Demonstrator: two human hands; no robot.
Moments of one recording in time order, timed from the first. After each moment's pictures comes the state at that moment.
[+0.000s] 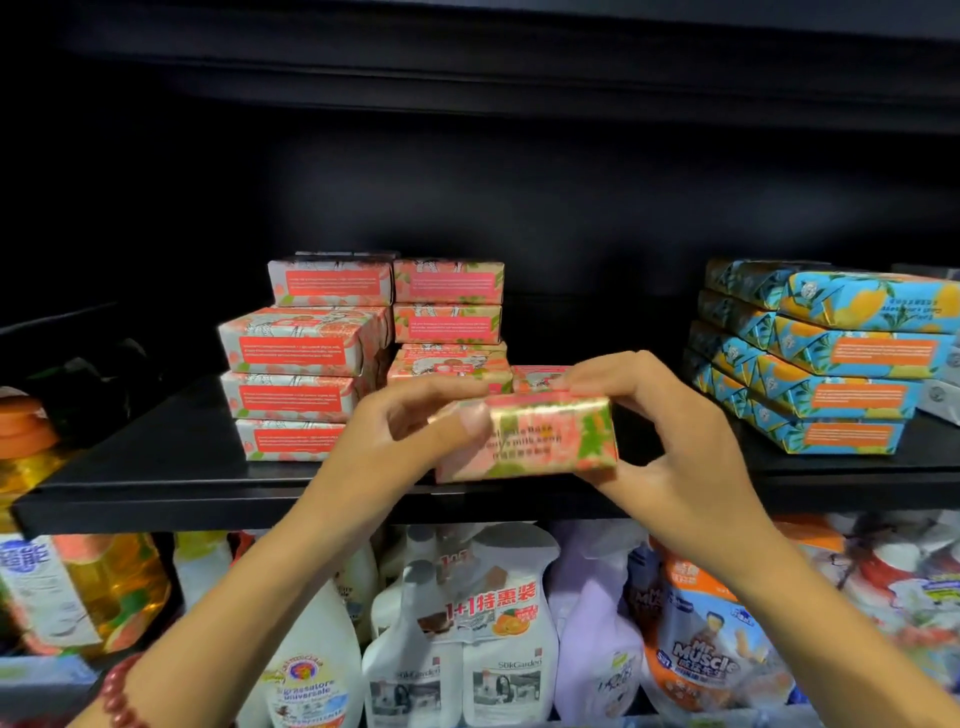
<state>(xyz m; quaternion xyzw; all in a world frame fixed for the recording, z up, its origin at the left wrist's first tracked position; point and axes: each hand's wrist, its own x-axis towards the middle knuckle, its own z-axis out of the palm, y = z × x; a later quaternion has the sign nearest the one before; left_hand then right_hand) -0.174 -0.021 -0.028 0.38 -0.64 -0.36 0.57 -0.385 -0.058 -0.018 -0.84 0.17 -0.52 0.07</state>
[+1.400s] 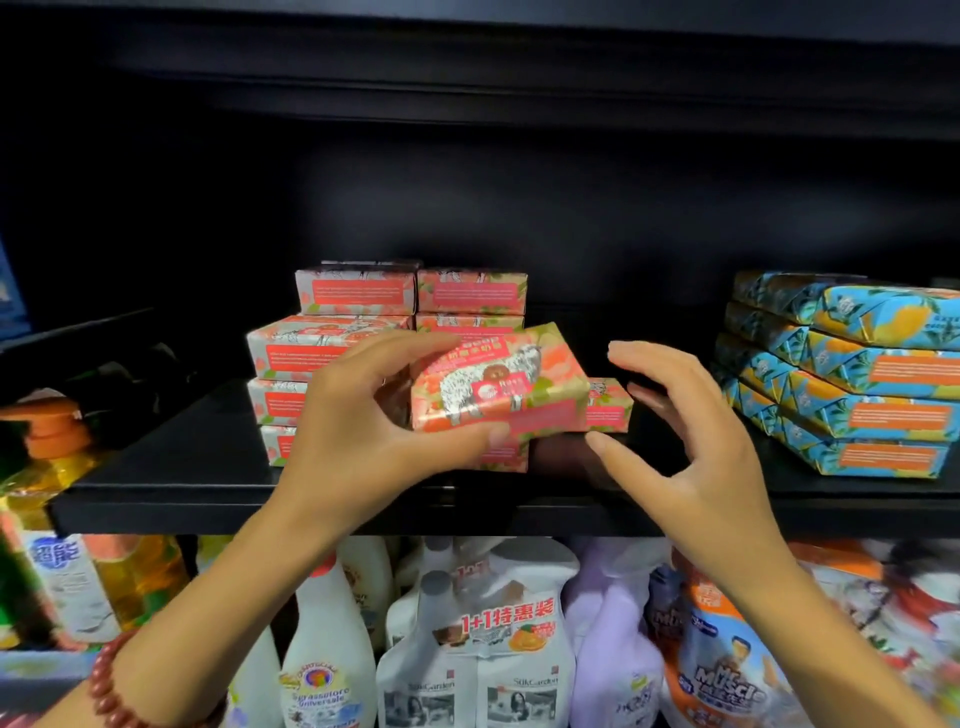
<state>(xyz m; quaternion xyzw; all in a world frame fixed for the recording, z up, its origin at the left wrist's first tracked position) -0.164 -0.009 -0.004 0.45 -0.68 0.01 0.57 -0.383 -0.073 -0.029 -0.79 0.23 -0.55 0.09</state>
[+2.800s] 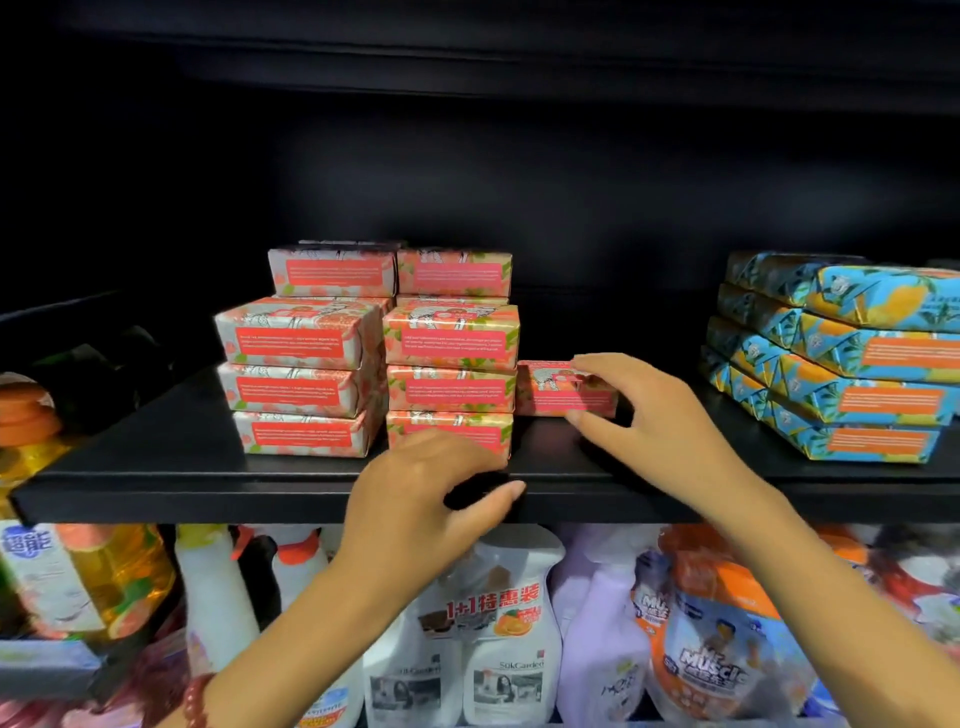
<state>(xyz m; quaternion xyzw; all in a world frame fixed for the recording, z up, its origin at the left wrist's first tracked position) -0.194 -0.027 -0.065 0.51 -0.73 0.09 0.45 -0.390 -0.130 -0.029 -0.85 0.38 -0.37 0.01</state>
